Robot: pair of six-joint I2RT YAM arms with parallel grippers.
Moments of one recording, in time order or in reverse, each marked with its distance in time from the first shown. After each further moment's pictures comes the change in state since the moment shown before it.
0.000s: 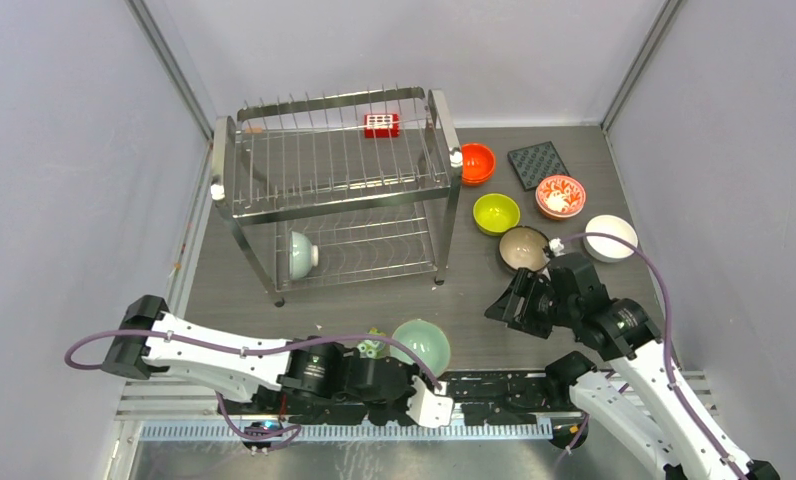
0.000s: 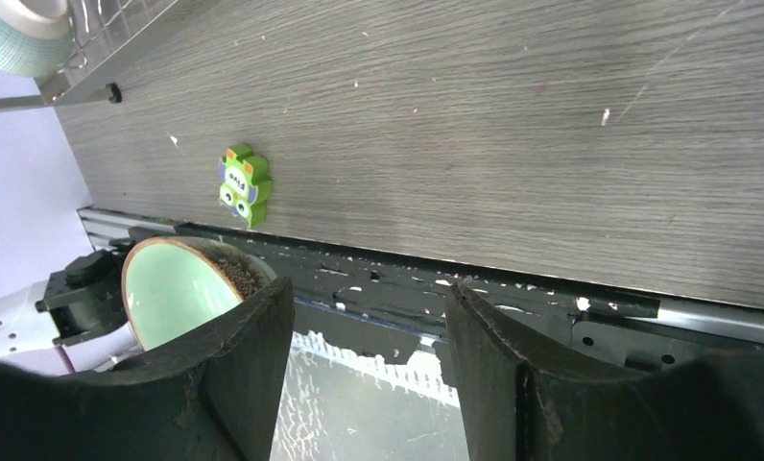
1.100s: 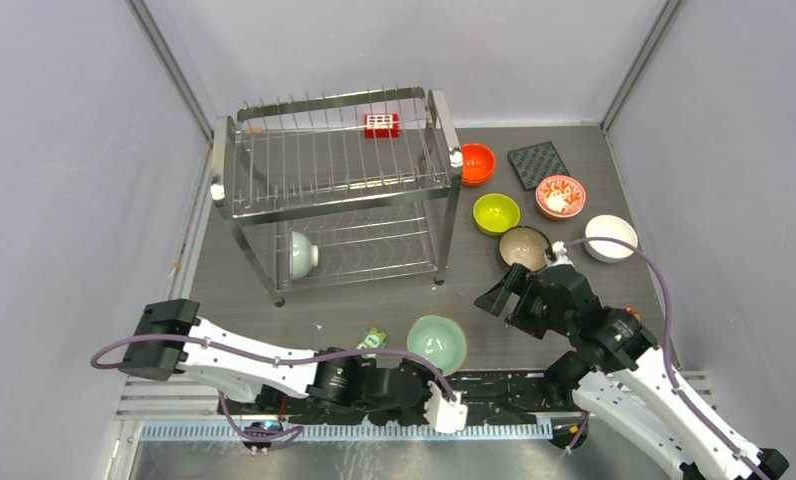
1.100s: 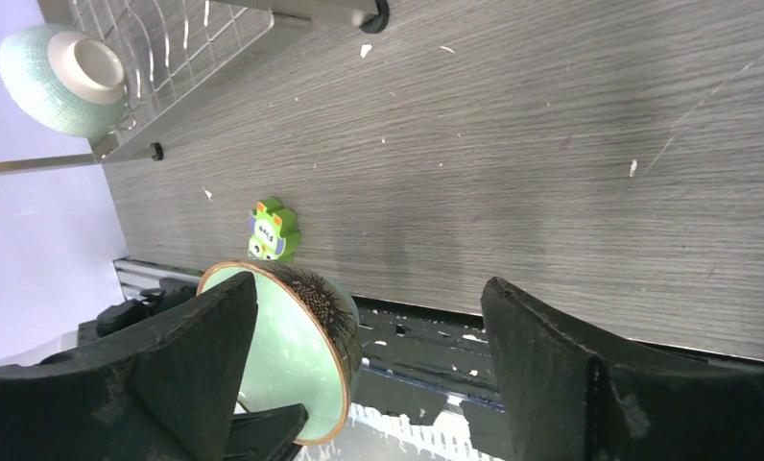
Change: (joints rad) left arm -0.005 0.124 -0.096 0.289 -0.103 0.119; right arm 0.169 -0.062 -0.064 0.148 0.198 0.154
